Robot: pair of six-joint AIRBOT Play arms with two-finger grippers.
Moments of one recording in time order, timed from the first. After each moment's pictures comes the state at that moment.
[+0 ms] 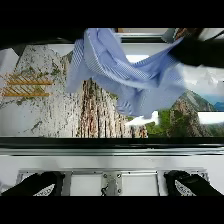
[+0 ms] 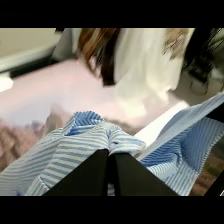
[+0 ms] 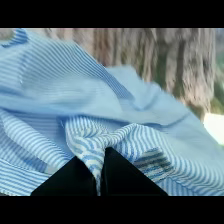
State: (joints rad) left arm -0.45 -1.16 2.03 1.15 -1.08 -1.52; right arm 0.19 -1.05 1.93 -1.19 1.35 1.77
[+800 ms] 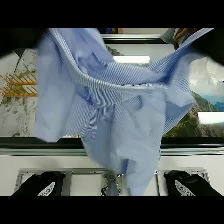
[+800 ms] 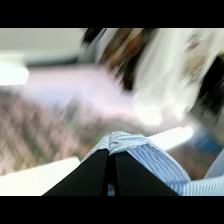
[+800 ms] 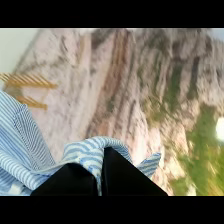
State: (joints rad) left arm -0.24 -1.01 1.72 1.13 -1.09 -1.65; right arm 0.19 -1.06 1.92 -1.22 1.45 1.86
